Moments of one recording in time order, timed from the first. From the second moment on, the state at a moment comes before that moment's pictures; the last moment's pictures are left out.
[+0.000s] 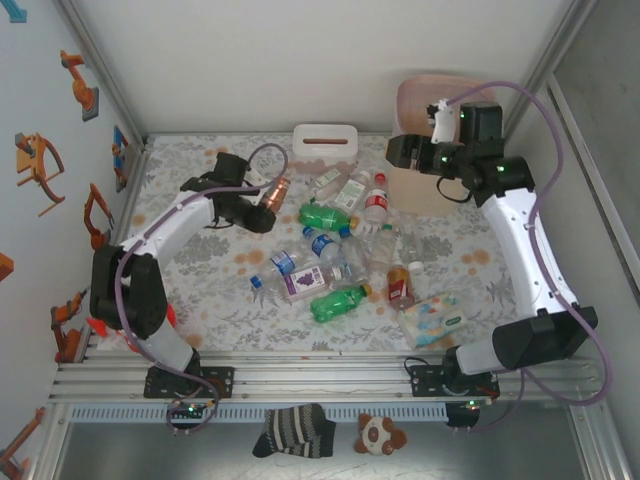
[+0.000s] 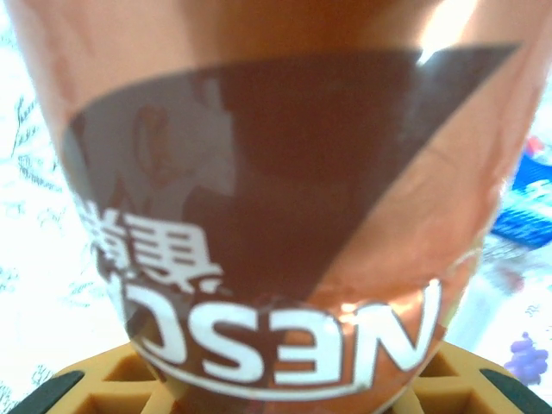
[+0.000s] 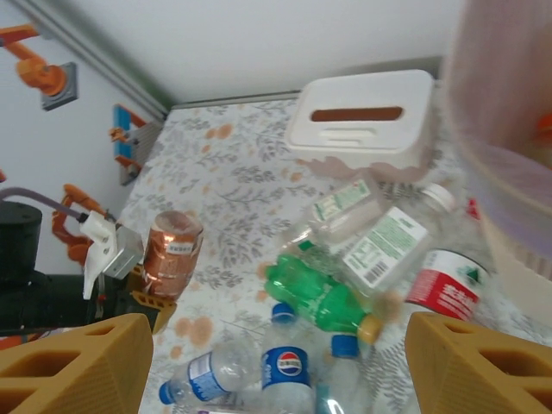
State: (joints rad) left arm -0.39 1.63 1.29 -0.74 0.27 0.15; right arm 0.22 1.43 1.64 -0.76 -0.48 0.30
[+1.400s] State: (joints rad) left arm -0.54 1.44 1.29 -0.15 1.05 -0.22; right arm 0.56 1.54 1.64 -0.37 -0.81 0.29
